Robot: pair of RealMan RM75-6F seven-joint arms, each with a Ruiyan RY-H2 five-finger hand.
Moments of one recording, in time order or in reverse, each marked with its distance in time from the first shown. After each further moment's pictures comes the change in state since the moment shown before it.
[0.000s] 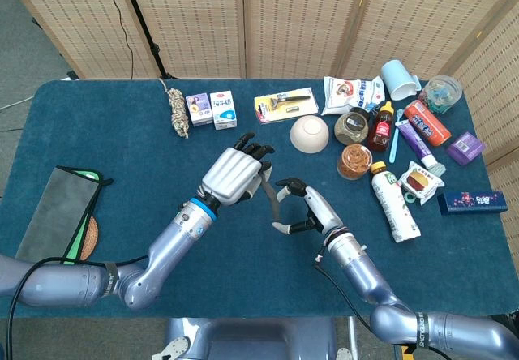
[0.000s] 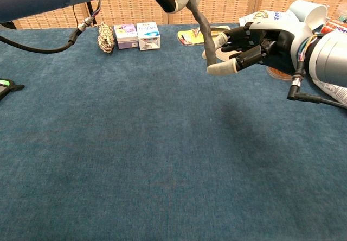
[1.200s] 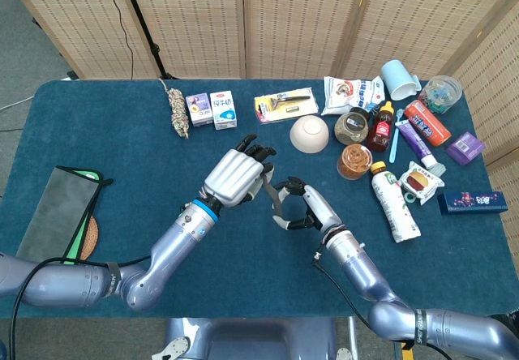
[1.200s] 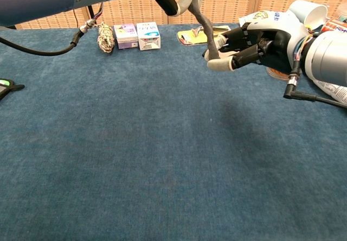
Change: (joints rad) left arm -0.007 -0.011 0.009 0.007 0.003 0.002 0.008; right arm 0.014 -0.005 0.009 0.016 0.017 -0.019 0.005
